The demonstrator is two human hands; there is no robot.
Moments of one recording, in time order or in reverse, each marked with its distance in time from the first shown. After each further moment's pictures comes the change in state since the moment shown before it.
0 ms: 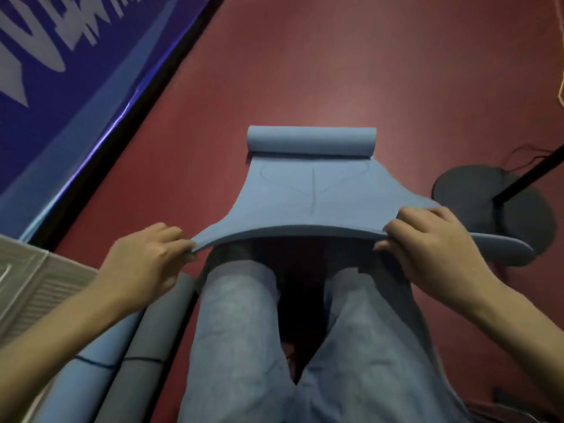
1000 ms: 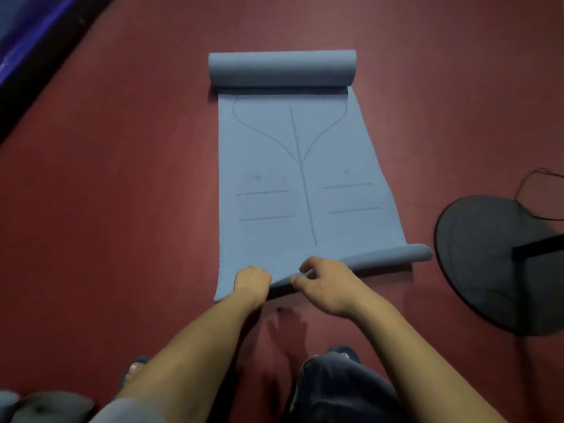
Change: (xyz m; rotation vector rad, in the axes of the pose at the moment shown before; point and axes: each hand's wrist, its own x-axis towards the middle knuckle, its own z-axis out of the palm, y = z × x) left_hand 0.326 0.031 0.480 0.000 -0.971 -0.184; right_hand 0.161 0.162 0.315 0.543 -0.945 0.831
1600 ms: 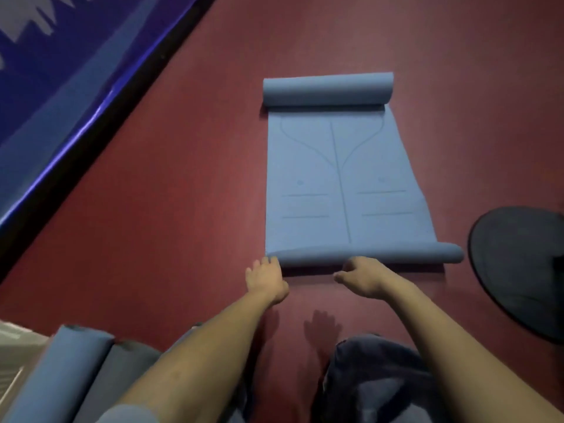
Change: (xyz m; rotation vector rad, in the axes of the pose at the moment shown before) left_hand -0.155 -0.031 -0.009 -0.377 0.153 -0.382; right_hand -0.059 -0.012 0.022 -0.169 -0.036 -0.039
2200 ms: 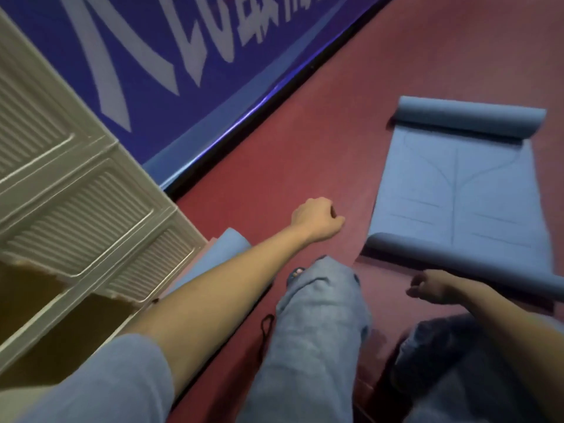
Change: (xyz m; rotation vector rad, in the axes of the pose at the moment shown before) left_hand -0.203 -0.187 -0.111 -0.439 0.344 -0.024; right_hand -0.080 -0.081 0.092 -0.454 -0.125 -0.150
